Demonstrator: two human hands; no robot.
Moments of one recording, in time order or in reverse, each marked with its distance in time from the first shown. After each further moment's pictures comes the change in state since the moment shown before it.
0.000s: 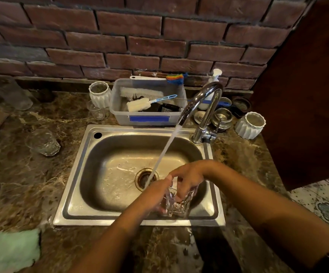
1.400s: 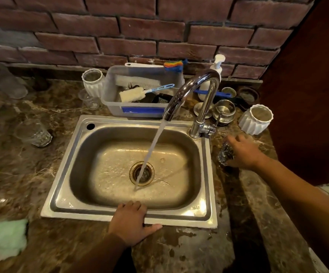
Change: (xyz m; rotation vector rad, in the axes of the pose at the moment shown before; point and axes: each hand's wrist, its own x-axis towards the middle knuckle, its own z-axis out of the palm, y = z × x) left_hand 0.016 -0.108 0.005 1.375 0.298 0.259; right_hand -0.033 0.177 -0.047 -0.404 0.838 0.359
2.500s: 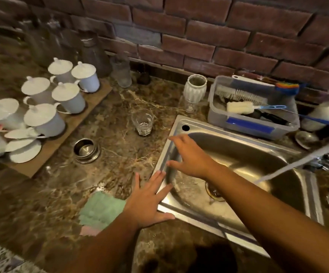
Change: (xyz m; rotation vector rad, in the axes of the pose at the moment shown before) left_hand -0.057 -0.248 0.035 -0.086 0.298 0.032; right_hand -0.008 -0.461 -0.022 0.316 0.053 -0.681
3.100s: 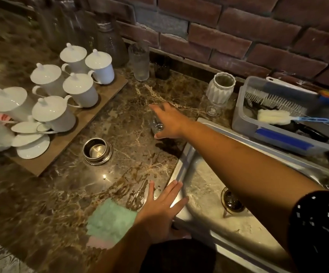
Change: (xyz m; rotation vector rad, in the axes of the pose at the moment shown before) left_hand 0.003 -0.006 0.006 -0.052 0.084 0.006; right_hand 0.183 -0.042 0.001 -0.189 -0.143 -0.124
